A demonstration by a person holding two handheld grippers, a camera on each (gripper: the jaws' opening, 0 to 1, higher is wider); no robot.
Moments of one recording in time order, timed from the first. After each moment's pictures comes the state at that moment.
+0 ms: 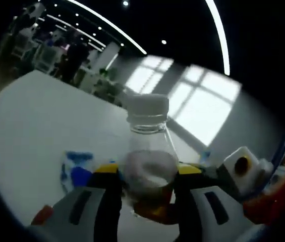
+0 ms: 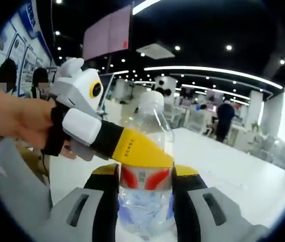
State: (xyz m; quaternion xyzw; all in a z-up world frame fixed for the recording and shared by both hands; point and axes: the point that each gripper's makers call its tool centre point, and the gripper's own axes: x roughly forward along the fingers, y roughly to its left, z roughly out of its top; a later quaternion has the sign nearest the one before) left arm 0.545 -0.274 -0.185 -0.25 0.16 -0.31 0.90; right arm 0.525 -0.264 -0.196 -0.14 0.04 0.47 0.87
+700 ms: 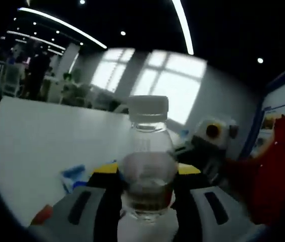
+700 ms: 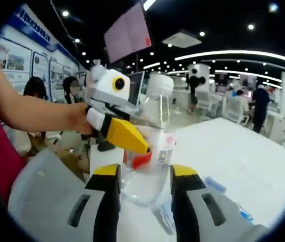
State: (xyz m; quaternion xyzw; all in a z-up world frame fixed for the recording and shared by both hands) left arm 0.513 -0.258 -0.152 -0.14 0.13 -0.47 0.86; right arm 0.485 -0.258 -0.182 -0.09 0.13 0.63 0.76
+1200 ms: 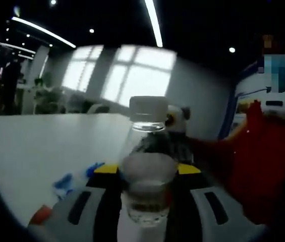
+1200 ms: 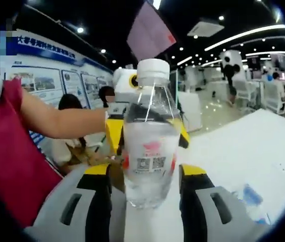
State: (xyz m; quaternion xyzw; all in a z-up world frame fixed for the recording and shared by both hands) left arm 0.476 -0.254 -0.116 -0.11 0.11 -0.57 0.80; right arm 0.456 -0.213 -0.158 -0.03 0.16 0.75 0.64
